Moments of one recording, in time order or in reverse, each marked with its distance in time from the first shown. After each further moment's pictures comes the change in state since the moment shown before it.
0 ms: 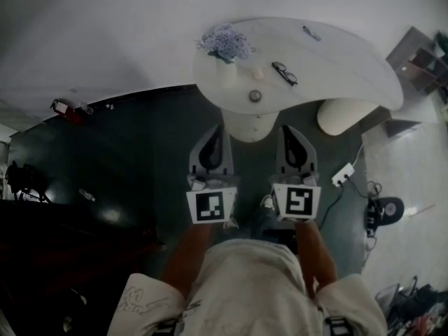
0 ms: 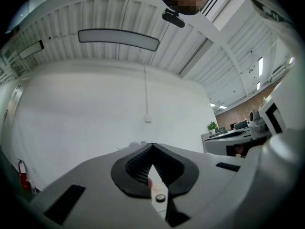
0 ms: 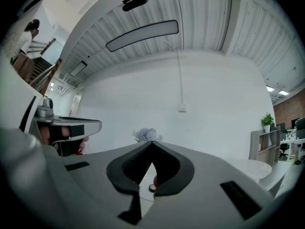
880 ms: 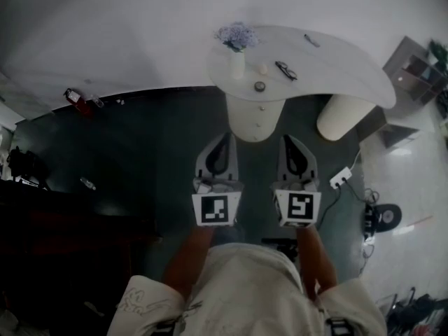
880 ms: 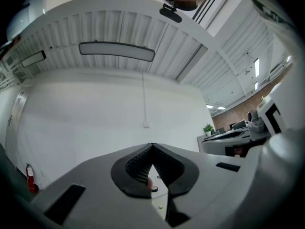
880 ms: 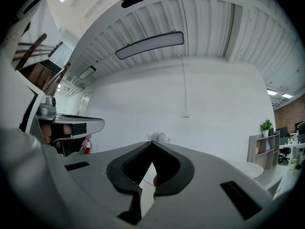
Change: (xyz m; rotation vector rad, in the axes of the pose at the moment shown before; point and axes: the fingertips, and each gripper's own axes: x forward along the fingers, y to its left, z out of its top) left arm -0.138 -0.037 0.041 0.024 -0.044 0.011; right arm -0.134 0.049 0.024 -0.029 -0.022 0.050
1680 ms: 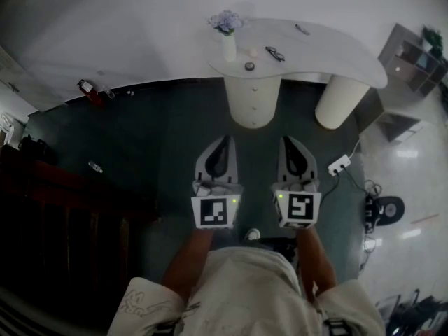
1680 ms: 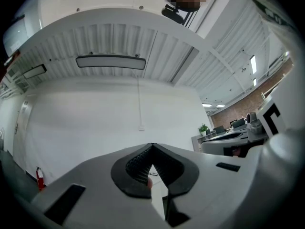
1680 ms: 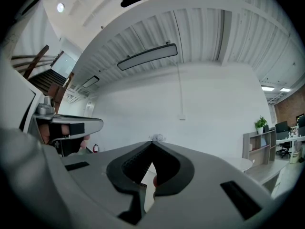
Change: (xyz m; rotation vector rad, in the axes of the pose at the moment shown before) left arm -0.135 -0.123 0.044 0.034 -0.003 0.030; right arm -0.179 -0.023 0.009 0.041 -0.031 0.034
